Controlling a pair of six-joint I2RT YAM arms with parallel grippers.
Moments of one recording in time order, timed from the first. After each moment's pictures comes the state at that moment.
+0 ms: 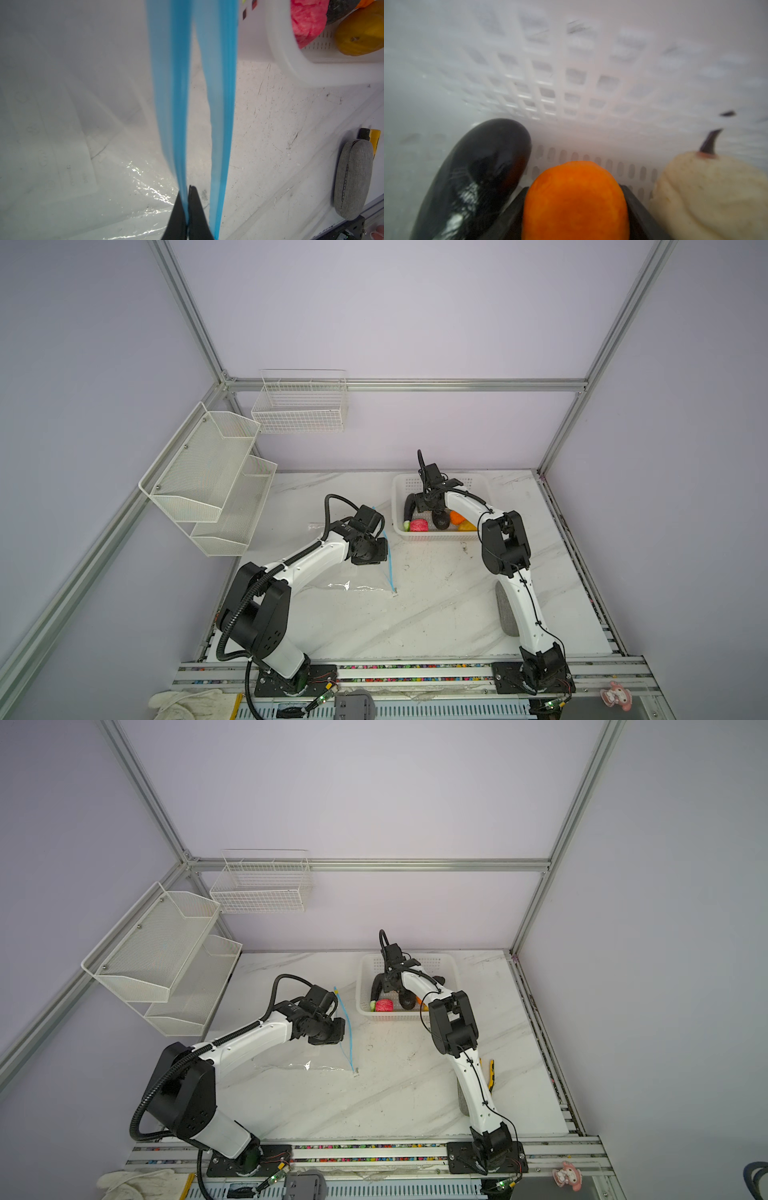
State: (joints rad) left arm -0.52 1.59 1.13 -0.65 0.12 -0.54; right arm 0.46 2.46 2.12 -0.65 0.16 0.18
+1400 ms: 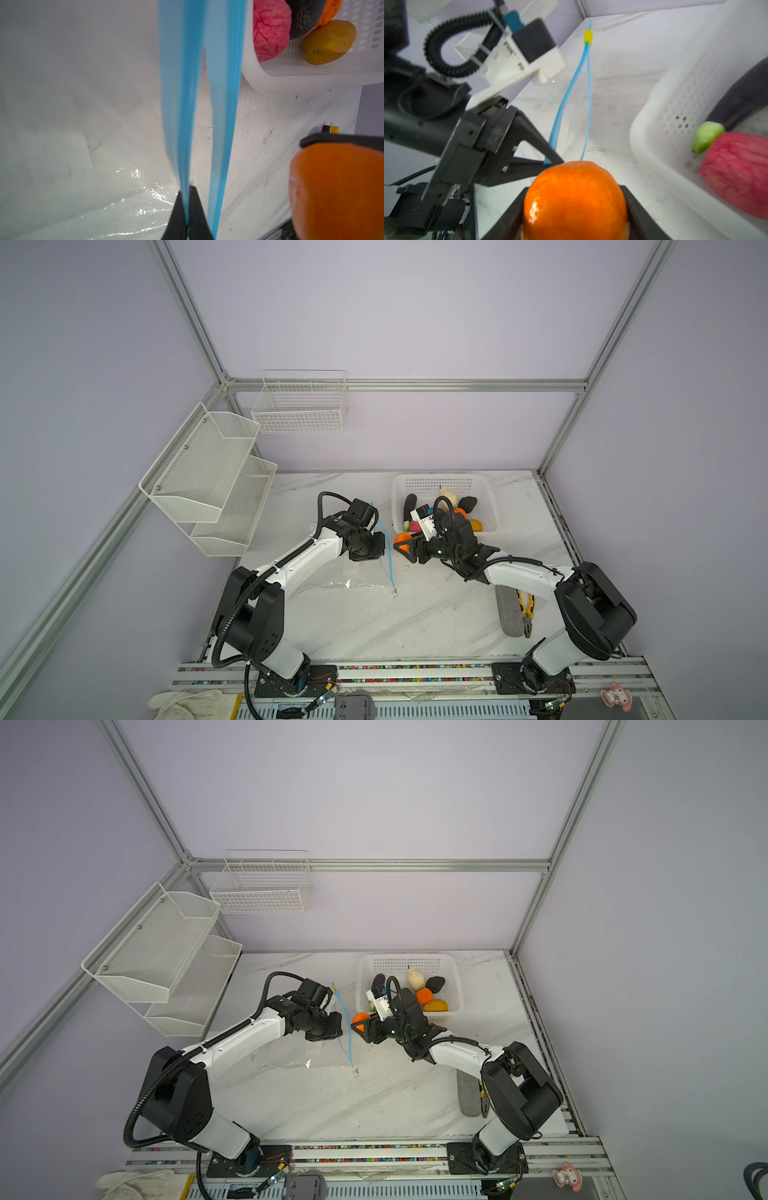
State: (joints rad) left arm -0.48 1.56 1.17 -0.70 0.21 -0.55; right arm 0.69 1.57 0.82 0.33 -0.46 0.36
